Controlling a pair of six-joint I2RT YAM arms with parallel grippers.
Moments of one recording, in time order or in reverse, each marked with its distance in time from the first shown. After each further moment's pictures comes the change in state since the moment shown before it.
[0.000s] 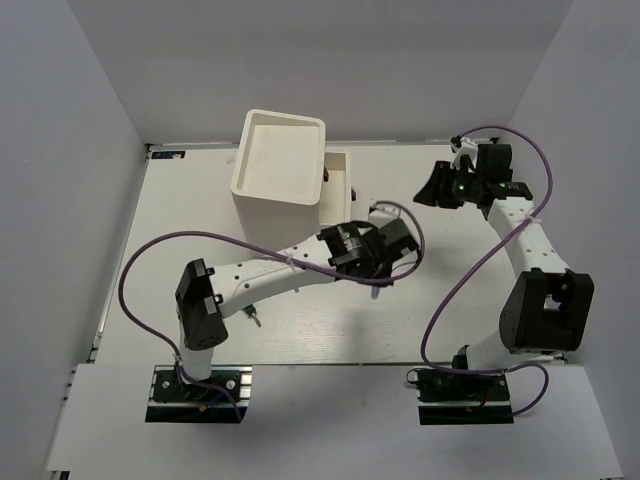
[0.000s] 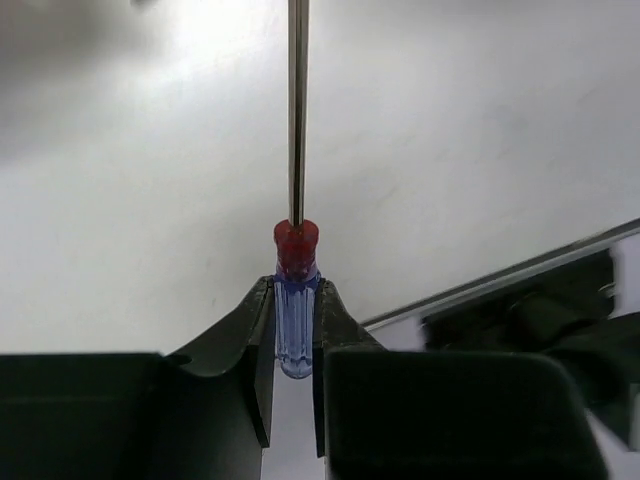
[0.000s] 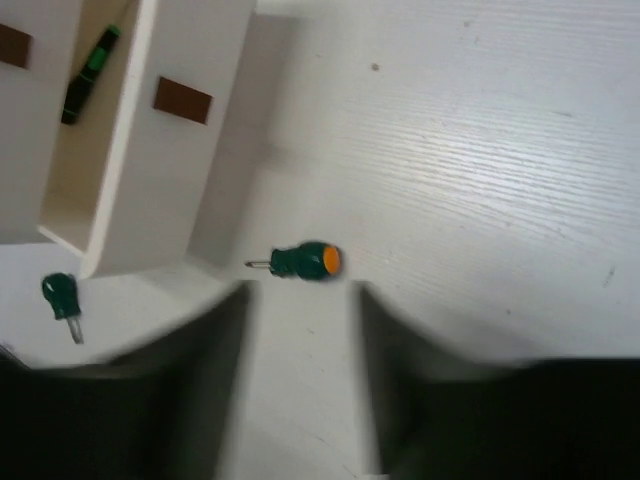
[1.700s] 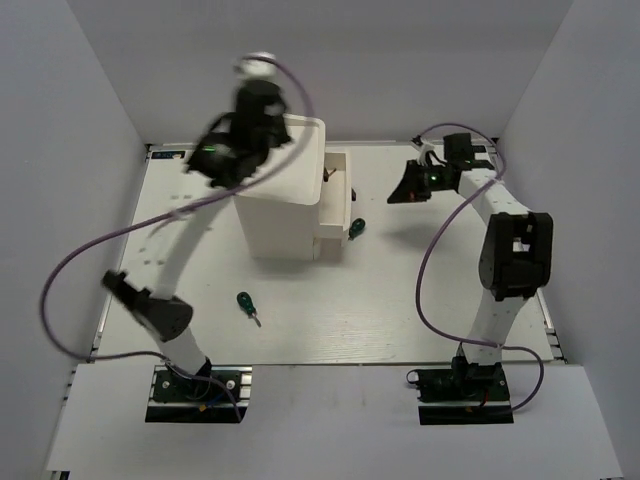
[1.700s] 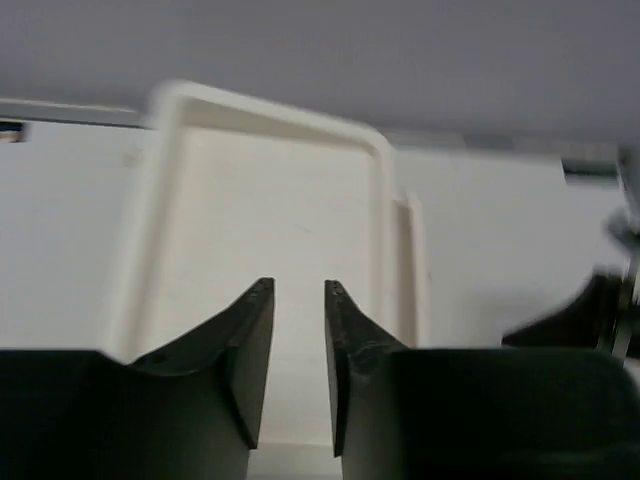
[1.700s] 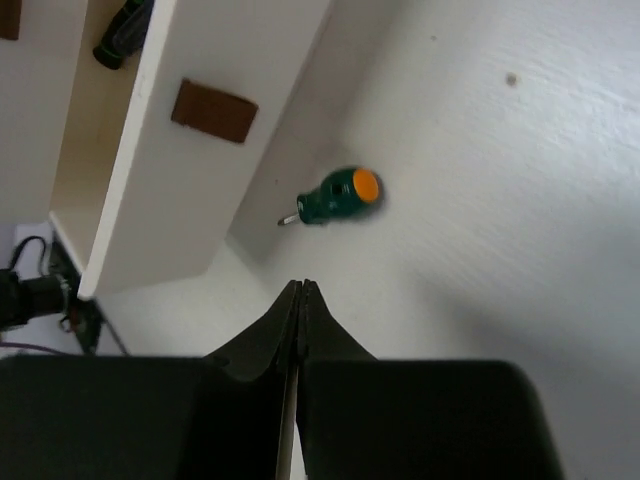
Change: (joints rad) left arm 0.527 -0.116 0.327 0.213 -0.185 0.527; right arm 0.042 0.393 0.237 -0.080 -0.293 -0.128
